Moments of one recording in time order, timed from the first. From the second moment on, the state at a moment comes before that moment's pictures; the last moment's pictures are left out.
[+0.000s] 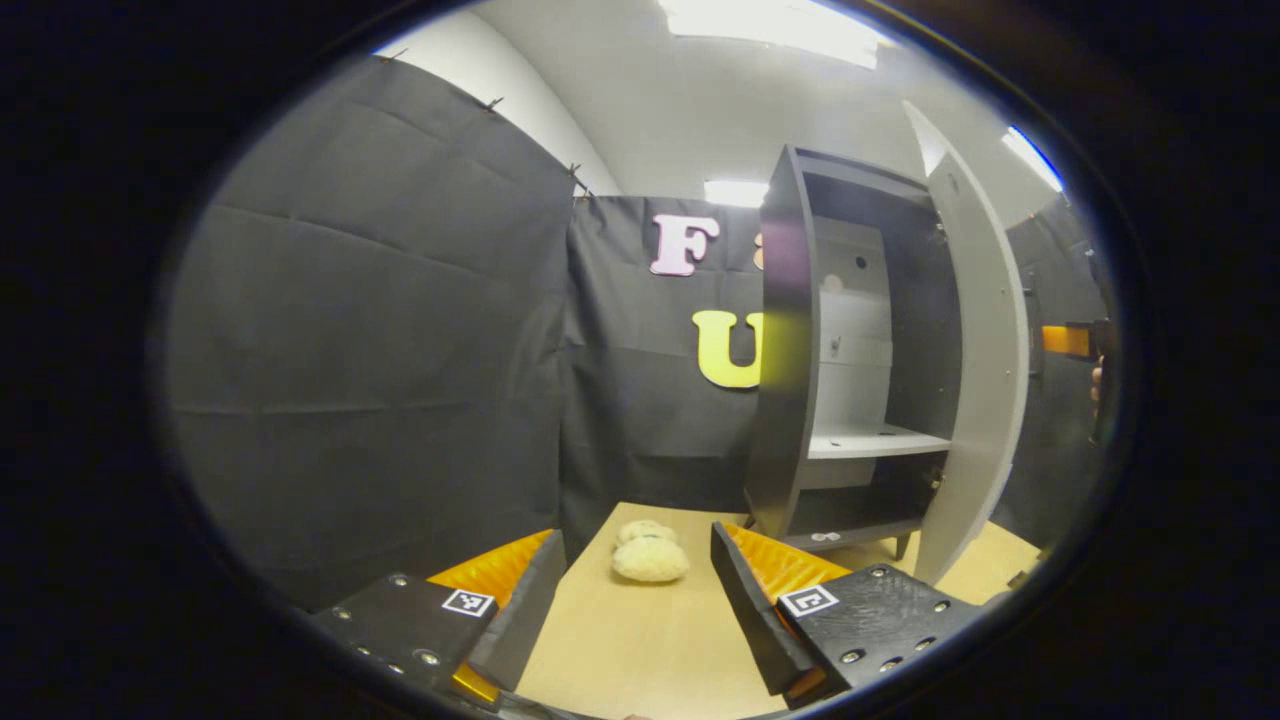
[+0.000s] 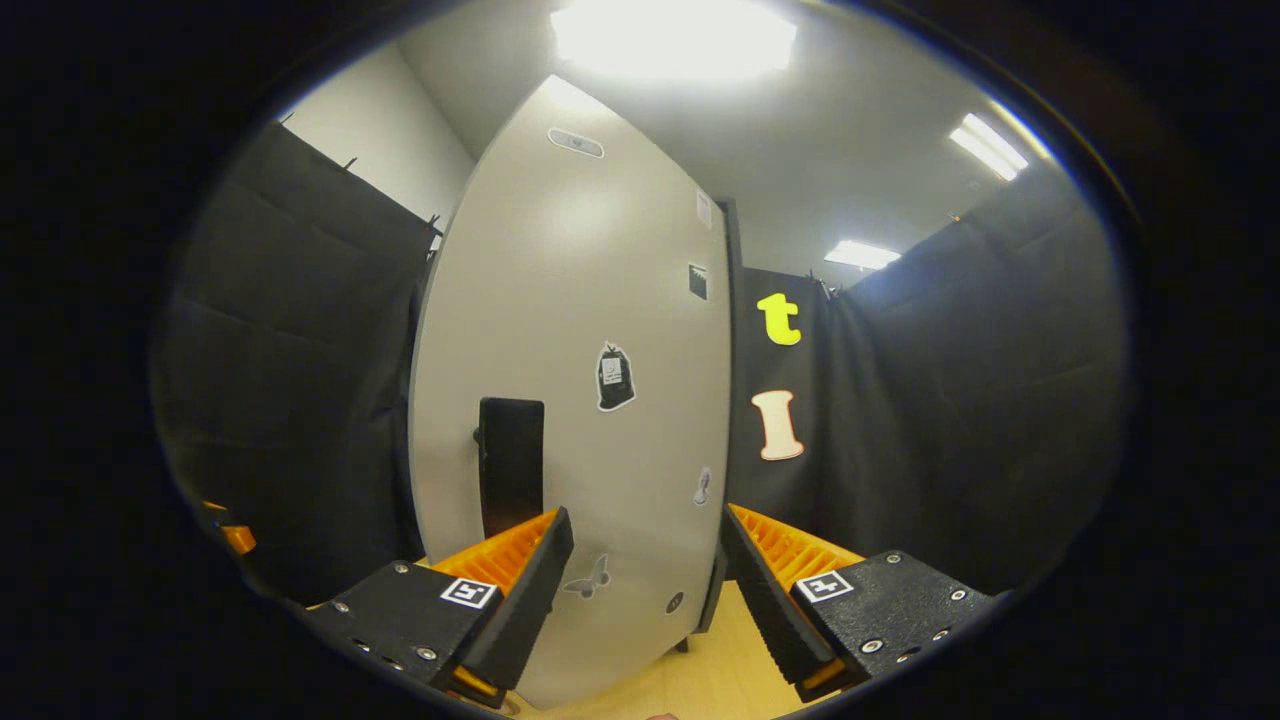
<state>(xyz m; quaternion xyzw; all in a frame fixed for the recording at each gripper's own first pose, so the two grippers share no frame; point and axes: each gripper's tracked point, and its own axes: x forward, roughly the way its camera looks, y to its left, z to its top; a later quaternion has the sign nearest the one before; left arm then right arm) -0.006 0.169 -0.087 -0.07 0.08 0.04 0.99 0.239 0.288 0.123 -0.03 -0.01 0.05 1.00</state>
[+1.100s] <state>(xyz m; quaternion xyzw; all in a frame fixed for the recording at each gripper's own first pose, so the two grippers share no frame) -0.034 0.181 -0.067 -0.06 0.07 0.03 1.00 0.262 0.358 0.108 -0.02 0.00 0.09 1.00</state>
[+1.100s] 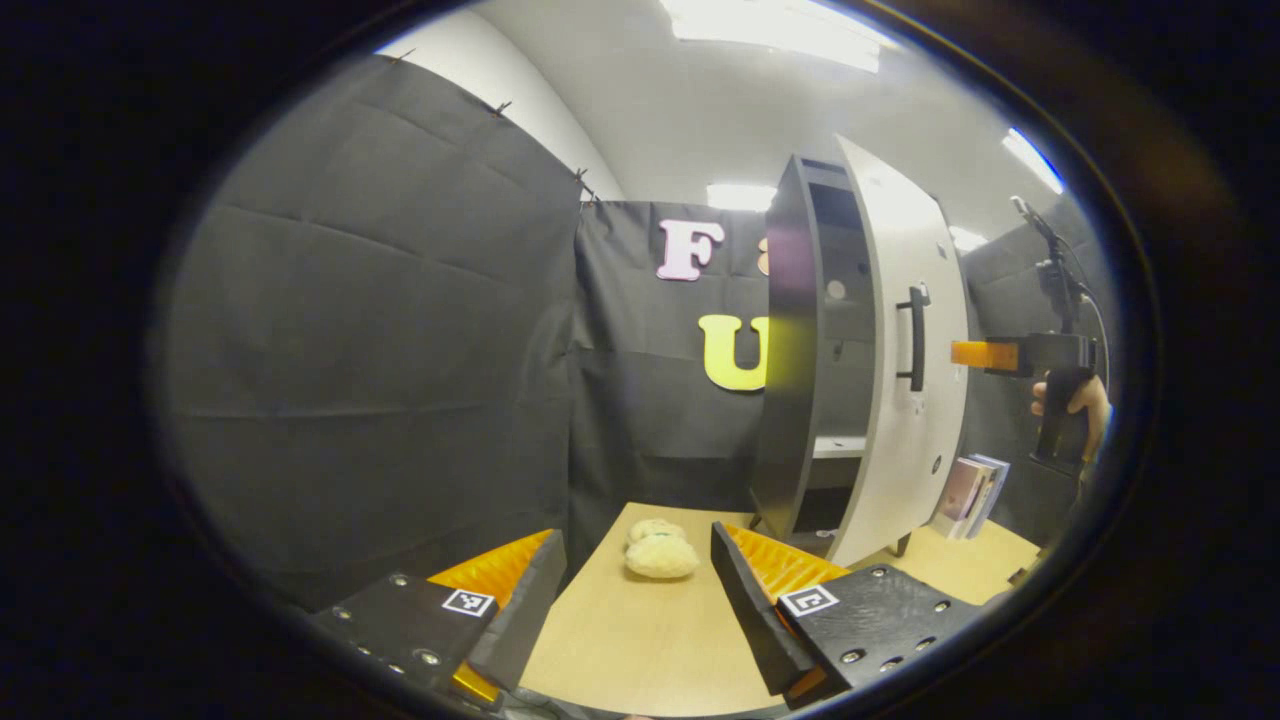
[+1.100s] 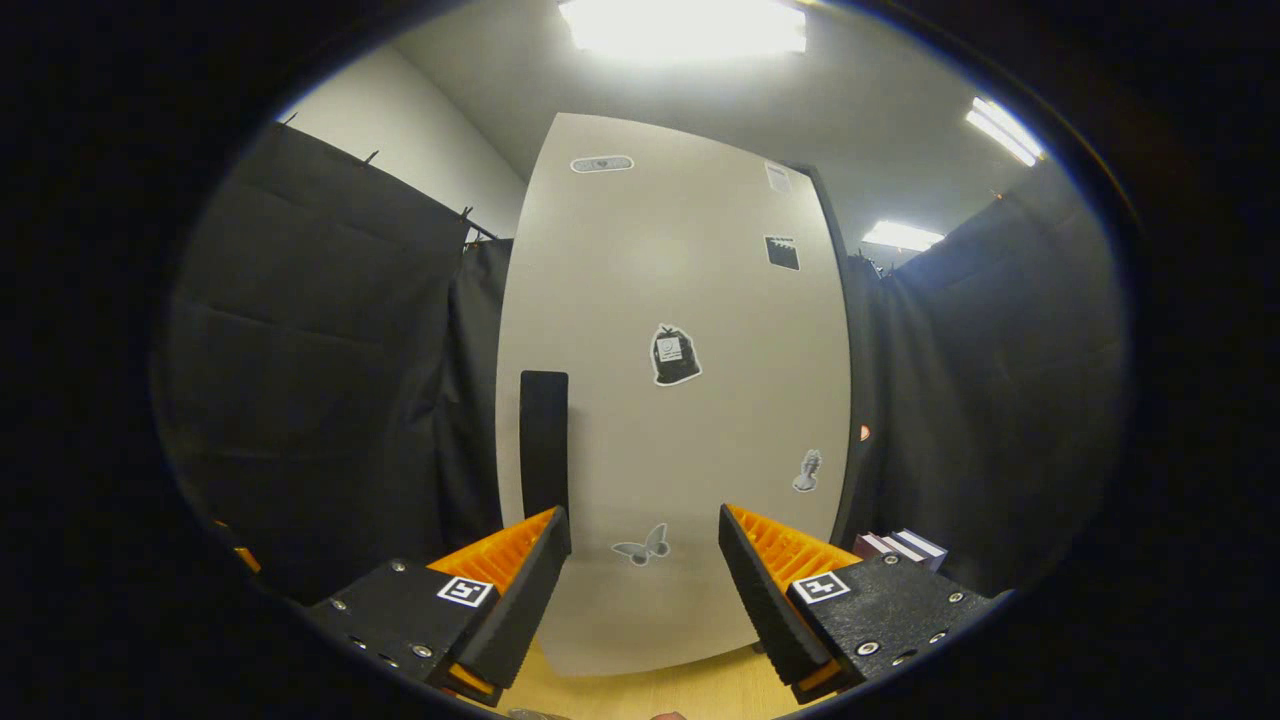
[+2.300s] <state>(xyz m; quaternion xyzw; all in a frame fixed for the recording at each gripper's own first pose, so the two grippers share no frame) -0.020 -0.019 -0.014 -0.04 0.04 -0.05 1.00 0.126 0.123 0.063 -0.01 0.02 -0.01 1.00</state>
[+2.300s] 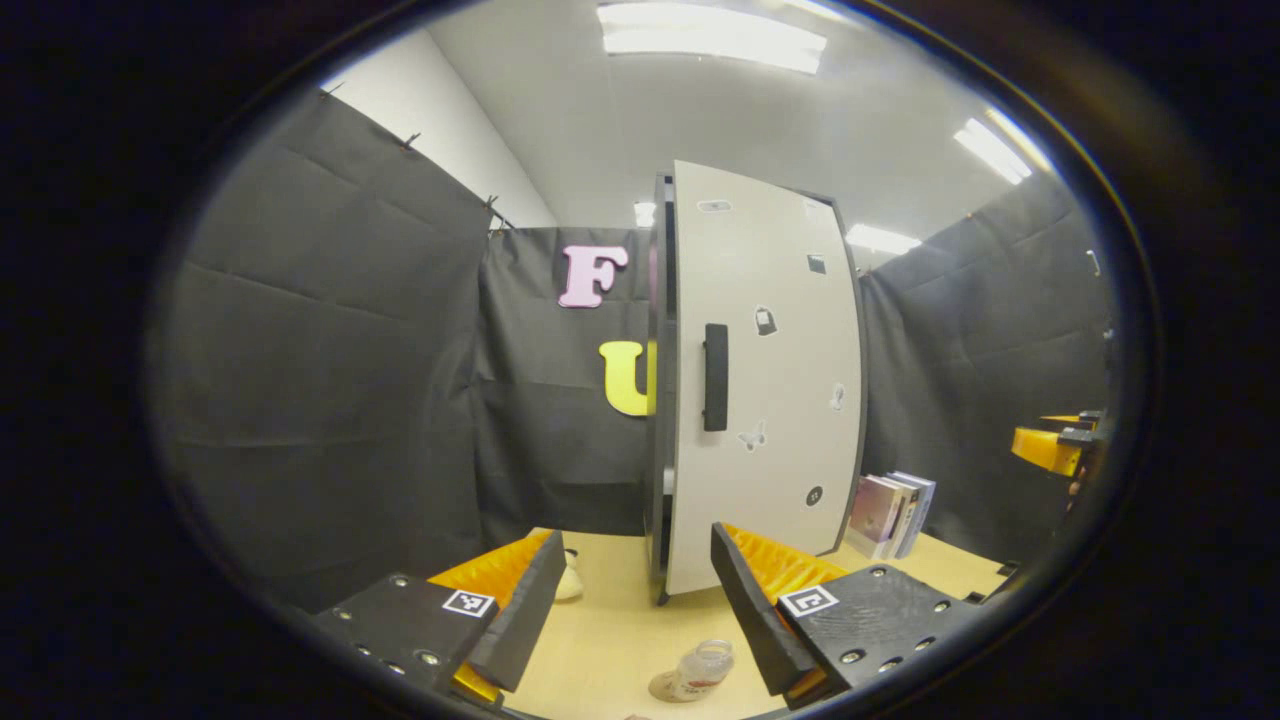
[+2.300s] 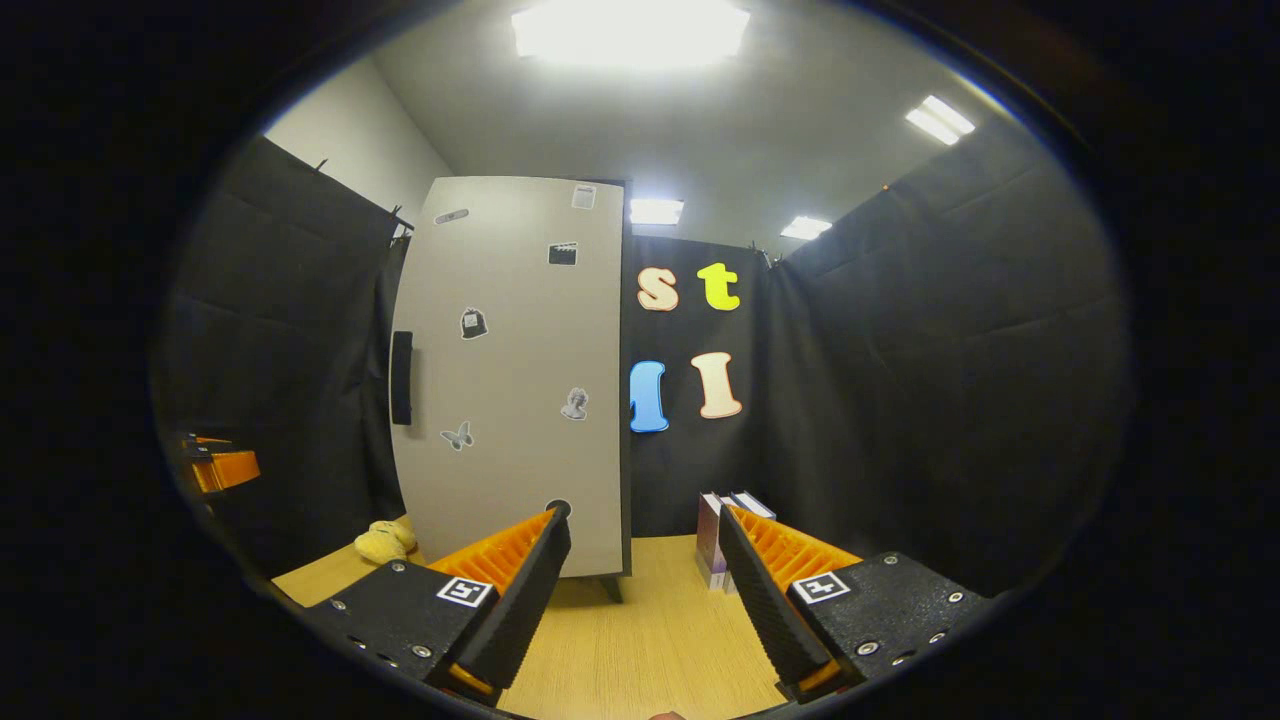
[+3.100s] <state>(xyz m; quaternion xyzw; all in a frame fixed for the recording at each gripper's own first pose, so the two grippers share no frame) -0.036 -0.023 -0.010 -0.03 0.02 -0.04 1.00 0.115 0.121 0.060 -0.01 0.02 0.00 1.00</state>
